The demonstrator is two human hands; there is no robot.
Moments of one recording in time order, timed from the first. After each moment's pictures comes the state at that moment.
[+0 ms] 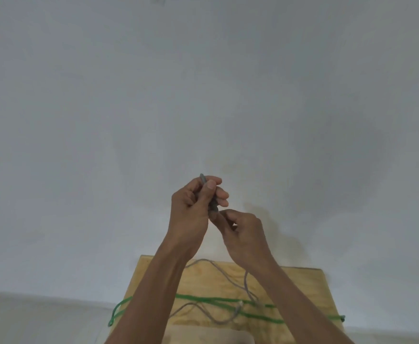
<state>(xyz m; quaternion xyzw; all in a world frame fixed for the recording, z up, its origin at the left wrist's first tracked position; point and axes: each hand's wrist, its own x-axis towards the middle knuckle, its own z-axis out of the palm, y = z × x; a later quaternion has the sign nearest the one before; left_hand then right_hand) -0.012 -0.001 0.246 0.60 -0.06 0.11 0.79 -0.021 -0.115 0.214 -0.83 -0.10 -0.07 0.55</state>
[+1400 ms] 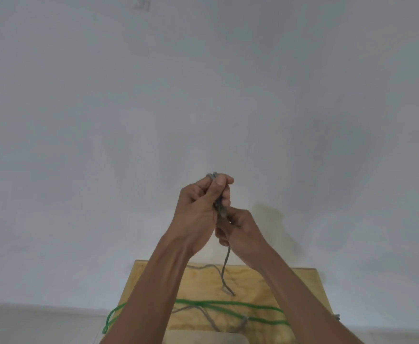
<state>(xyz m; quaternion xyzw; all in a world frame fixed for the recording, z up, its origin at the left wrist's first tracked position) -0.006 -0.017 0.261 0.58 -0.11 0.00 0.80 0.002 -0.135 0.202 -0.68 -0.12 0.07 0.72</state>
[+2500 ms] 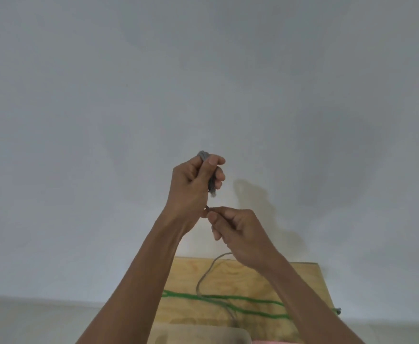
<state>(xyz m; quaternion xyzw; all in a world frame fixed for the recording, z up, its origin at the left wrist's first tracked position) 0.014 -0.009 0.270 0.68 -0.10 0.10 0.72 -0.017 -0.139 0.207 -0.75 -0.17 0.01 0.64</state>
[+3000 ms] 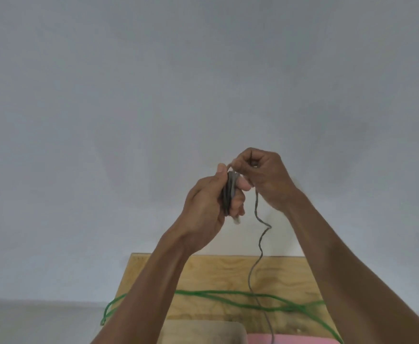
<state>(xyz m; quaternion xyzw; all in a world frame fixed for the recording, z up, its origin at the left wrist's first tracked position) -0.019 -0.038 0.268 0.57 -0.15 -0.11 0.80 0.040 -0.188 0.271 -0.70 -0.18 -0.06 0.69</state>
